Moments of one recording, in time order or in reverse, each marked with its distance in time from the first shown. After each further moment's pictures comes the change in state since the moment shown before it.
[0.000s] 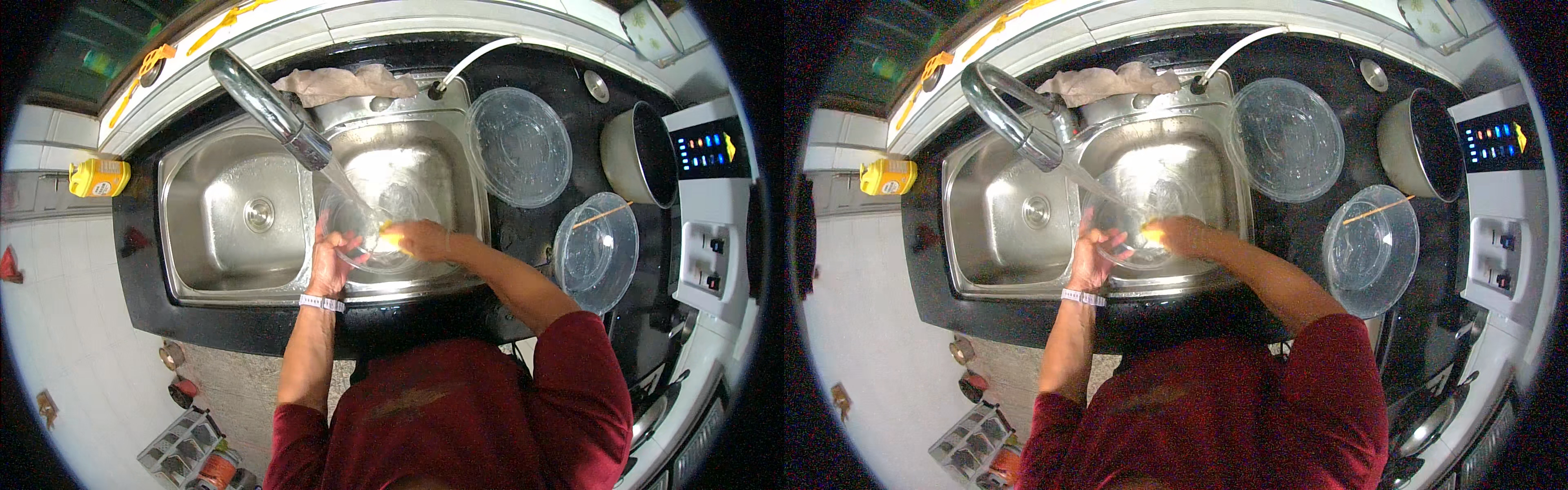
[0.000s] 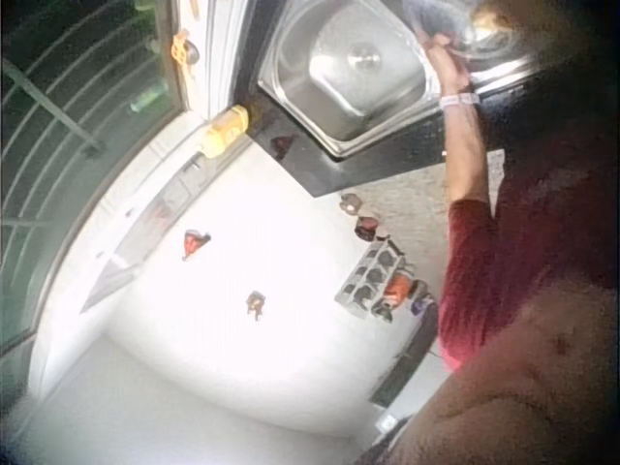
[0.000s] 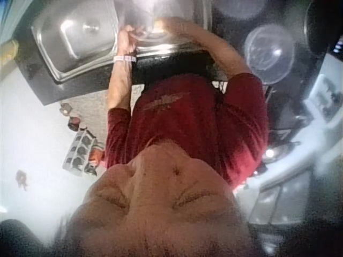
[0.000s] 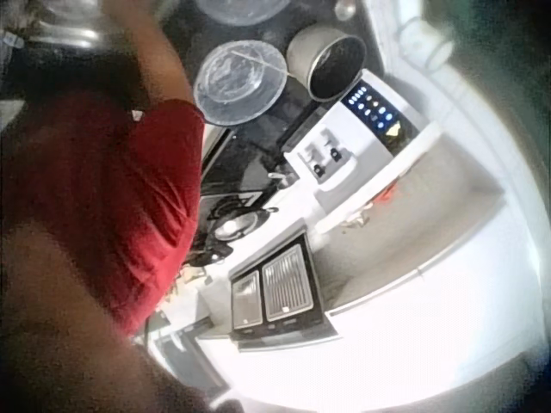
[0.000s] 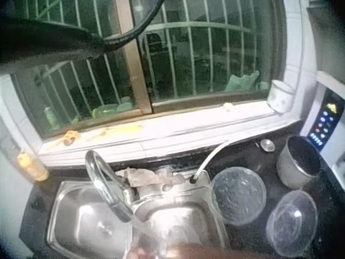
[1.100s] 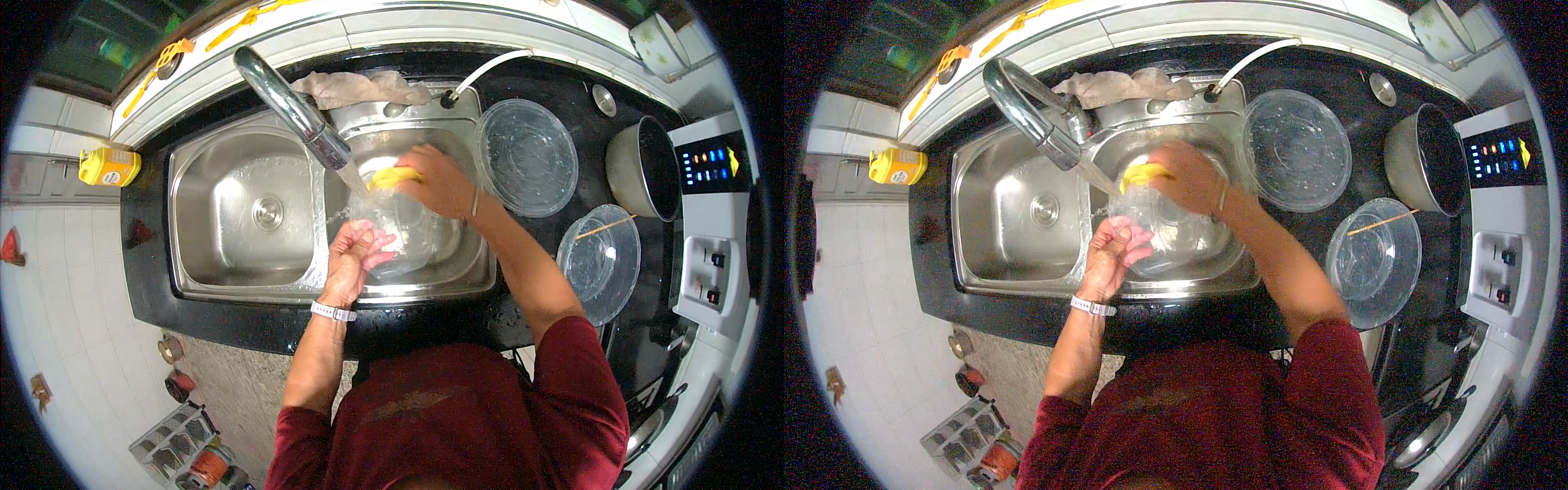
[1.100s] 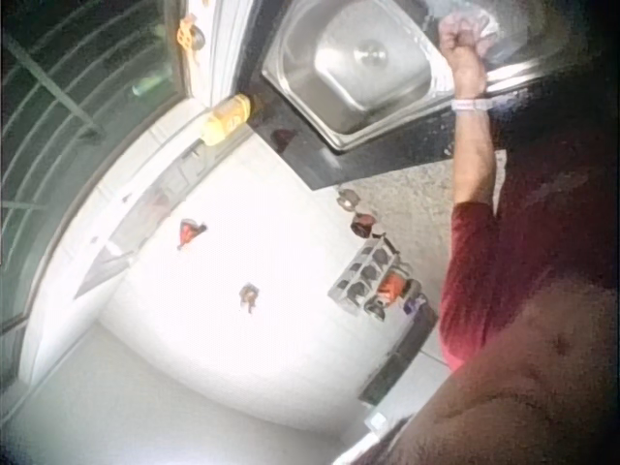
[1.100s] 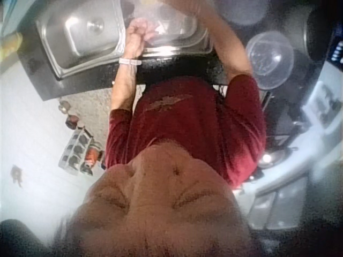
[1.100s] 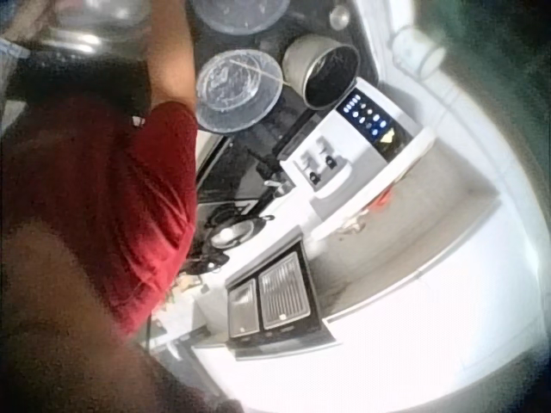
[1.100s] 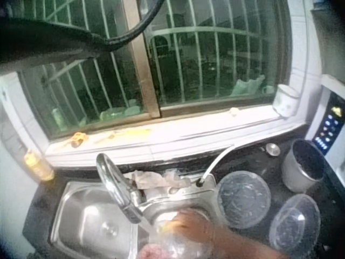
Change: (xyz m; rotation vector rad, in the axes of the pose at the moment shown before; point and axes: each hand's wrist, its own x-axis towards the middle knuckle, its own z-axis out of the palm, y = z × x) left_hand -0.025 -0.002 0.032 0.037 -0.241 0.161; right_hand 0.015 -0.055 -0.099 -0.294 0.597 -0.431
